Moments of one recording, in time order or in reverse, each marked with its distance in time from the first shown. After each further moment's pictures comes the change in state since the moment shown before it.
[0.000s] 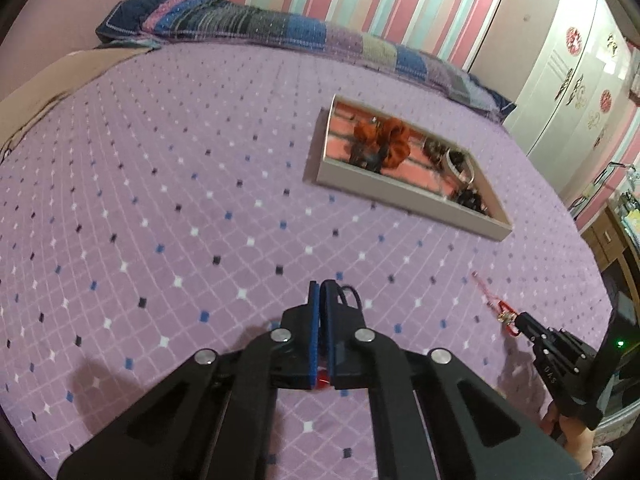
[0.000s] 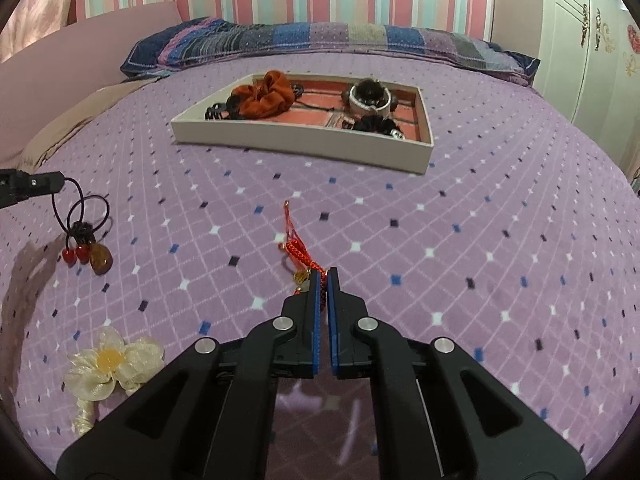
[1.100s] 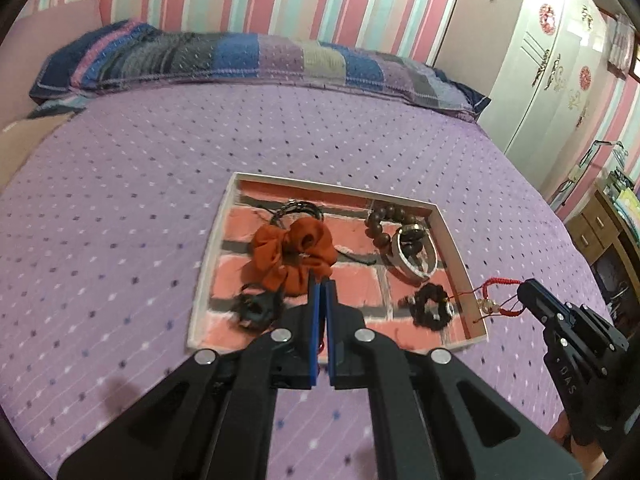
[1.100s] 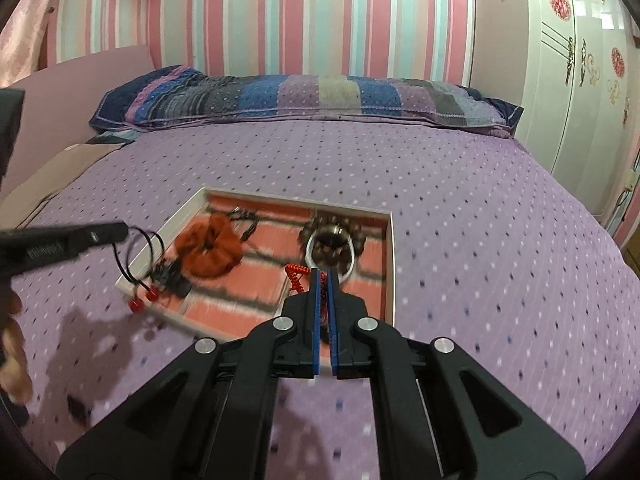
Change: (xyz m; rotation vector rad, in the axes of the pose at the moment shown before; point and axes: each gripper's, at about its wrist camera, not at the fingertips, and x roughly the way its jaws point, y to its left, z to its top) left arm 0.115 -0.106 0.158 0.125 0.010 -0.063; right arm 0.039 -0.035 0.180 0.030 -0.134 -0.094
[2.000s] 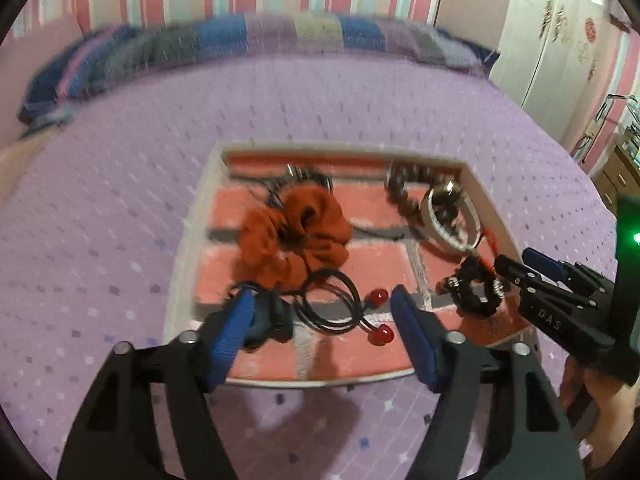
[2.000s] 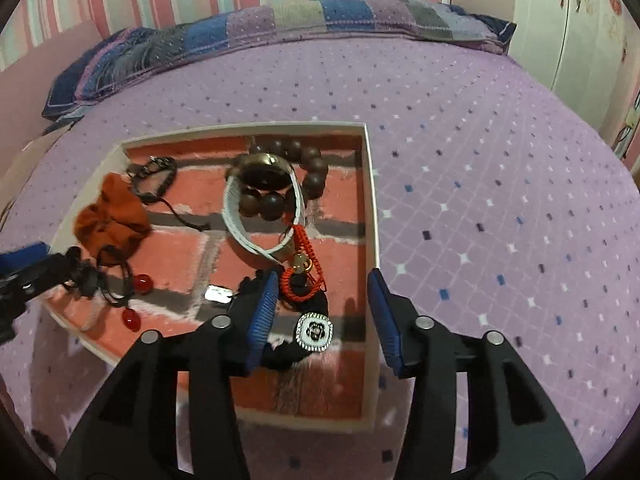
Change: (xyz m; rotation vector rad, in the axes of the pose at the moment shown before) left arm 0.046 -0.009 -0.015 0.130 0.055 0.096; right arm 0.092 -0.044 -0.024 0.110 0.226 -0.036
